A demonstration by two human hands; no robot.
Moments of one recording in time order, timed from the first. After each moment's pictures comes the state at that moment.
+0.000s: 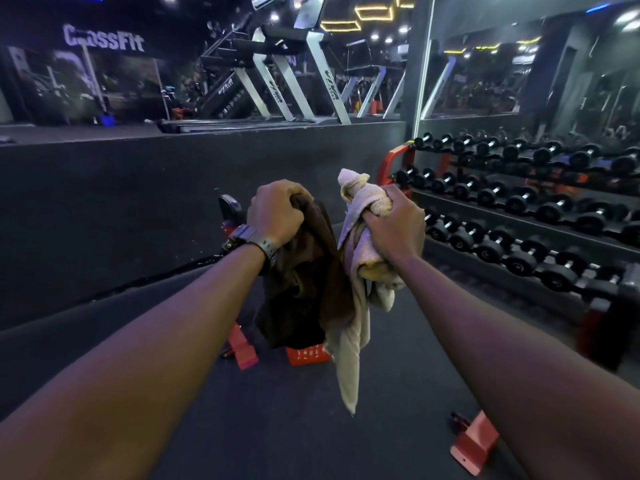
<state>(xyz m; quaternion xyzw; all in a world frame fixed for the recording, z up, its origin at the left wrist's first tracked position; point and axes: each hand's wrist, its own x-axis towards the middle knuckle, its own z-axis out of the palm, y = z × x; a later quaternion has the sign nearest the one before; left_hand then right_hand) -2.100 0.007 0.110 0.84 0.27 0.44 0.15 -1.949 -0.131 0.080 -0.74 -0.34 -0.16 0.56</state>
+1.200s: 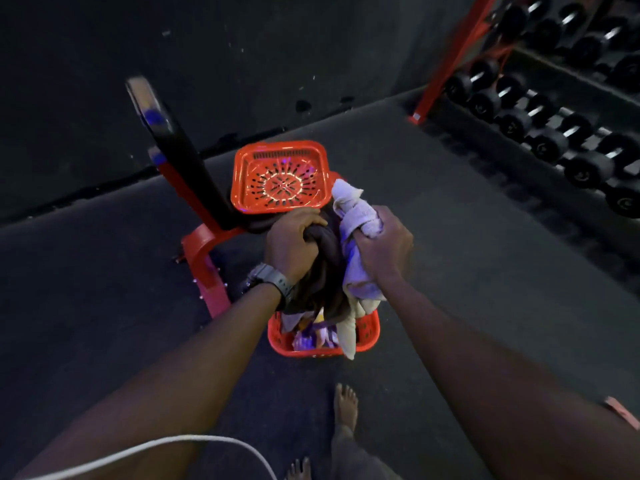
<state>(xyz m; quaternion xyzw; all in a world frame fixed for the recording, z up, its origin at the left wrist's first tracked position) -1.662 0.597 -0.228 0.83 0.34 0.33 0.29 -1.529 0.498 -0.235 -0.84 -0.29 0.05 0.45</state>
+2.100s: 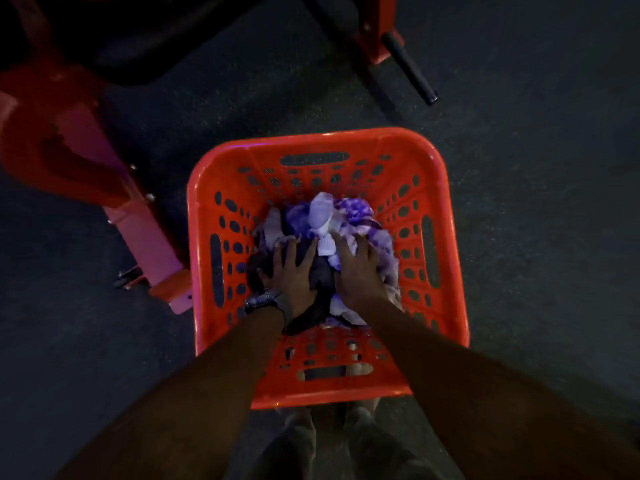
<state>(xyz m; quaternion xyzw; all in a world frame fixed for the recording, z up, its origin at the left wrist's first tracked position) -1.606 0.670 -0.802 0.80 0.41 -0.29 0.32 -1.484 0.582 -0.812 -0.83 -0.42 0.36 0.05</state>
